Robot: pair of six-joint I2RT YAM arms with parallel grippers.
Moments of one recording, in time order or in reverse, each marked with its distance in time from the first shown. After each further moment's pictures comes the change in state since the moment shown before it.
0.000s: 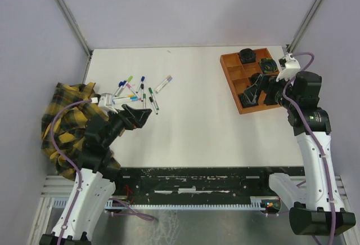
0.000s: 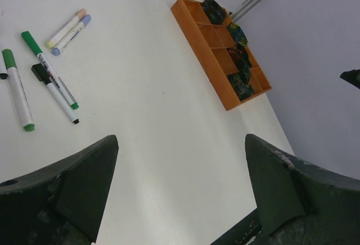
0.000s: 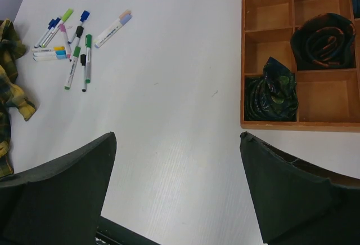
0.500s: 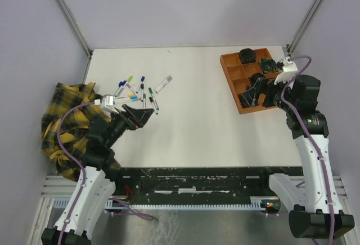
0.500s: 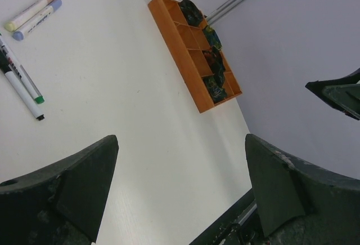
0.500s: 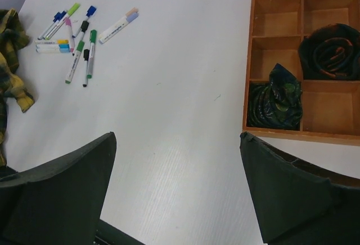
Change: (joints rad) left arm 0.003 0.020 -0.108 0.192 0.056 -0.167; right arm -0.001 -0.034 -0.053 0.056 -0.026 -0.027
